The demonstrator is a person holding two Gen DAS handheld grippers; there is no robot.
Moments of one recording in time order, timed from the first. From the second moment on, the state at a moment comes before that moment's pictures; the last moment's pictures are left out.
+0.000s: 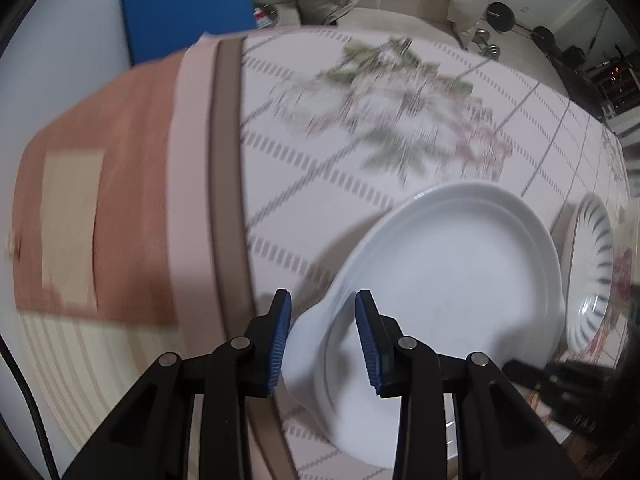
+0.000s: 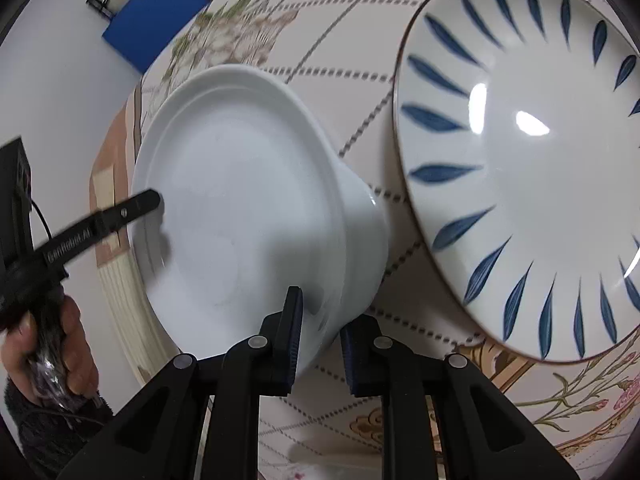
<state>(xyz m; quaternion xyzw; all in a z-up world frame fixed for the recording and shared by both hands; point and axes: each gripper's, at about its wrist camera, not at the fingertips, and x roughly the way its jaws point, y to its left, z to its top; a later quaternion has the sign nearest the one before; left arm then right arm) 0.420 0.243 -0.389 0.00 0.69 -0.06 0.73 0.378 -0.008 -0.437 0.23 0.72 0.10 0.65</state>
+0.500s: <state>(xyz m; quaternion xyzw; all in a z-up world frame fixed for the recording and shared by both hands) 0.361 0.328 -0.408 -0.23 0.69 -0.07 0.68 0.384 -0.034 -0.441 0.24 0.73 0.13 0.63</state>
